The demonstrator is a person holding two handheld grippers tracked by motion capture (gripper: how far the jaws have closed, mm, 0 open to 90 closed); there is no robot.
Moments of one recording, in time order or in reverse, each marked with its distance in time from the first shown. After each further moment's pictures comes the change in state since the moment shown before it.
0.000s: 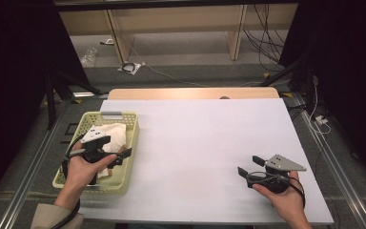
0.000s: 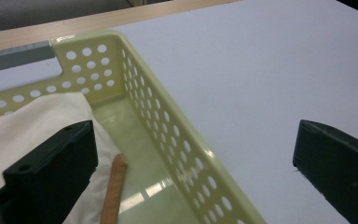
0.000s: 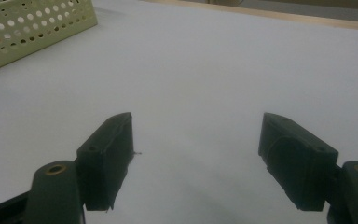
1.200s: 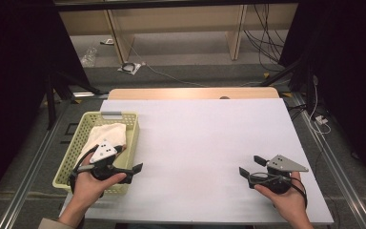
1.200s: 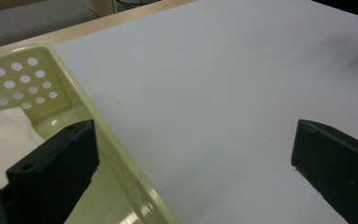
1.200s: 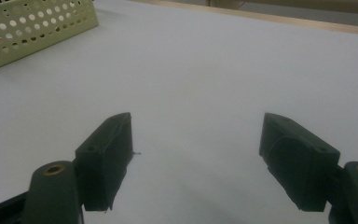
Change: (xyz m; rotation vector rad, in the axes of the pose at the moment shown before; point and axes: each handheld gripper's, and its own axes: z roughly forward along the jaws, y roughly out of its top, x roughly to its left) left arm -0.047 -0.018 -0.009 -0.027 -0.068 0.116; right arm -0.002 -0.001 -0.003 -0.017 0.003 -0.008
